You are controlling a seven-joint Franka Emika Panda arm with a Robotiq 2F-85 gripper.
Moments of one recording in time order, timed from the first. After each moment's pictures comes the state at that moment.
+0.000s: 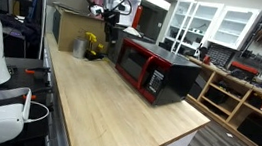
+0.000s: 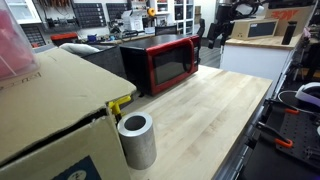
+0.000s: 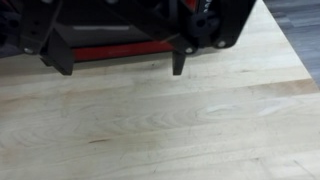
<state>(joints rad) -0.07 -0.27 -0.06 -2.56 -0.01 2.47 0.00</state>
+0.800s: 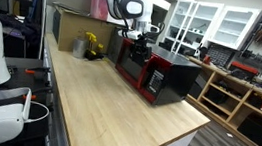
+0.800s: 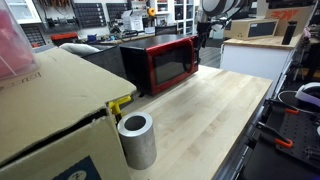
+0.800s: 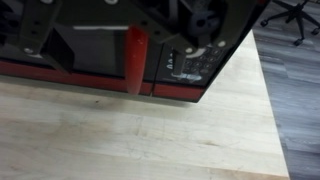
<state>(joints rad) -0.12 0.23 -0.12 -2.11 -0.15 2.58 -0.23</state>
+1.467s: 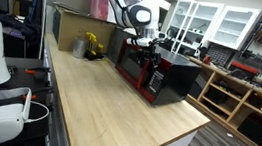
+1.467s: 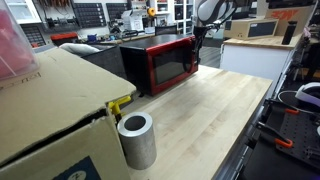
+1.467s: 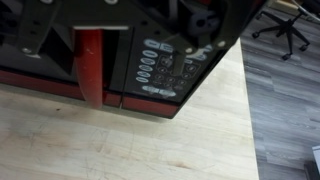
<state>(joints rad) -0.15 0.38 -0.13 -1.96 -0.23 2.60 -0.24</state>
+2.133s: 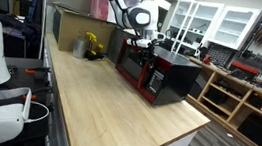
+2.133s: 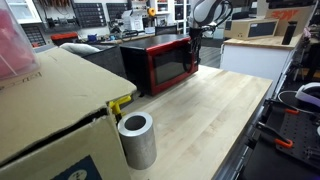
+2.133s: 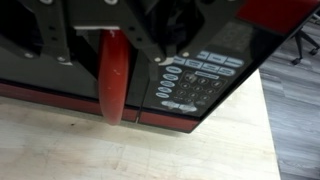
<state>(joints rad) -0.15 0.41 -0.10 -1.93 -0.20 2.62 -0.23</state>
